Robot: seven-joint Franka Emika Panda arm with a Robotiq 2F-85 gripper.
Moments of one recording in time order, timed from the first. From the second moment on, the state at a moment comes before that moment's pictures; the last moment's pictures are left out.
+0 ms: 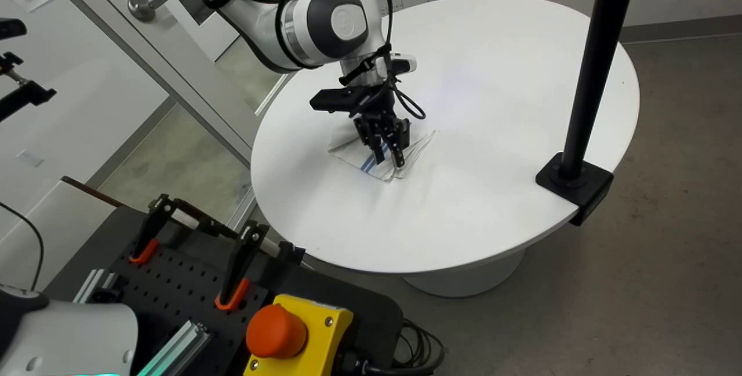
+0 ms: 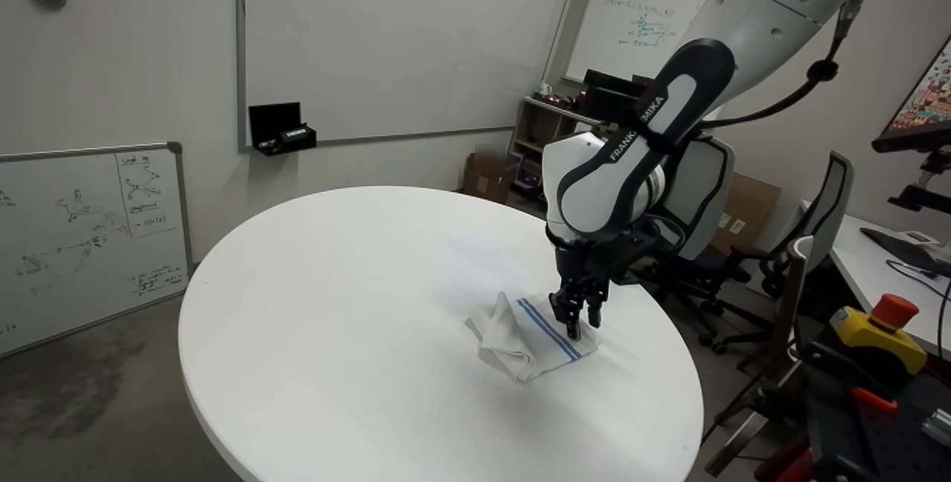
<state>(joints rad) -0.08 1.00 -0.17 -1.84 -0.10 2.45 0.20</state>
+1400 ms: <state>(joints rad) -0.09 0.88 -0.19 -1.89 -0.10 2.41 0.19</state>
